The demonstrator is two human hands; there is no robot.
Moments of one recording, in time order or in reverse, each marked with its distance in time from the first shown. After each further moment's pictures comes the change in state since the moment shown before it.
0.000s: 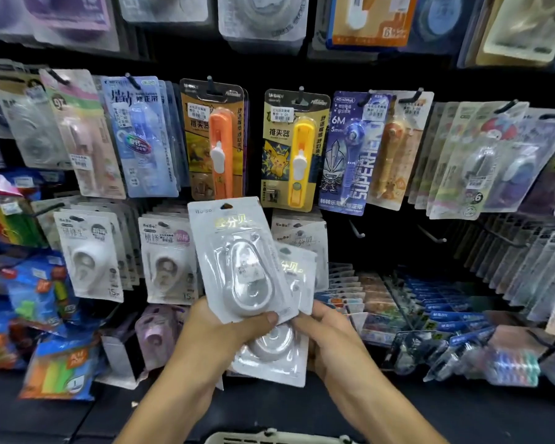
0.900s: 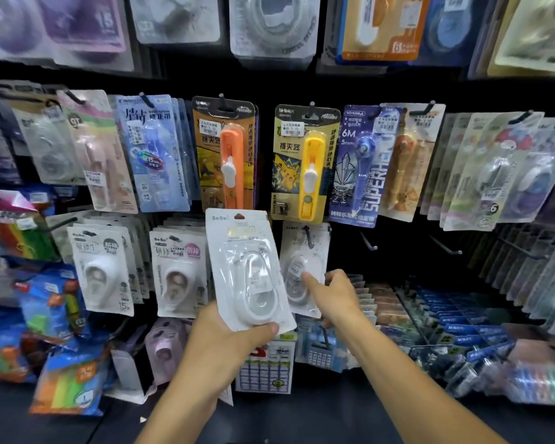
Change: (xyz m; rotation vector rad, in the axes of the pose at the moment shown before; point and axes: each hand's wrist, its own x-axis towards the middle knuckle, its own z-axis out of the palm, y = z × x) left_hand 0.011 0.012 -0.005 0.294 0.122 0.020; right_hand 0.111 -0.016 -0.020 -0.796 0.545 0.109
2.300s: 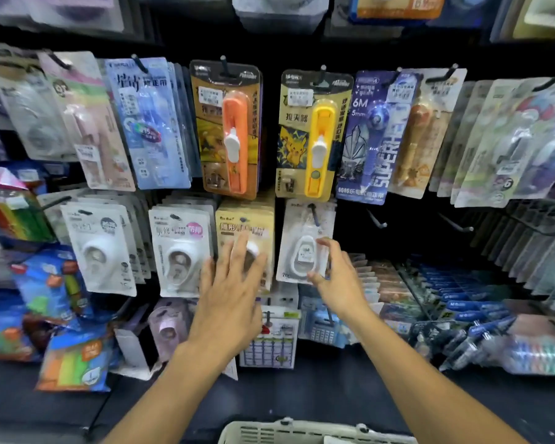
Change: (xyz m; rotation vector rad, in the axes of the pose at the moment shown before) left_hand 0.051 -0.055 -0.009 1.363 -0.072 0.475; right_hand 0.013 0.039 0.016 -0.057 0.006 -0.423
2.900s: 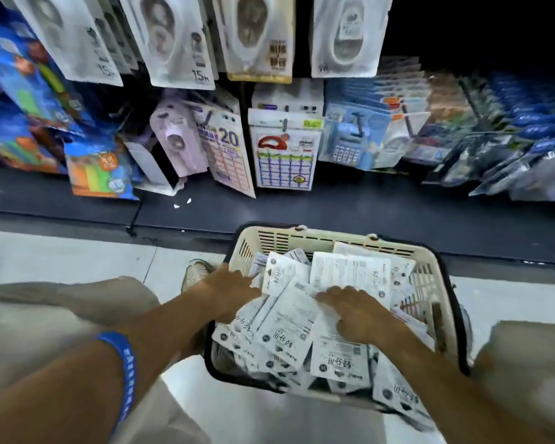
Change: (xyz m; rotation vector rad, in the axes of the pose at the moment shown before) left_hand -0.204 -0.001 0.155 0.288 -1.170 0.519; right_hand -0.264 0.185 0.071 -0.649 -1.143 -0.008
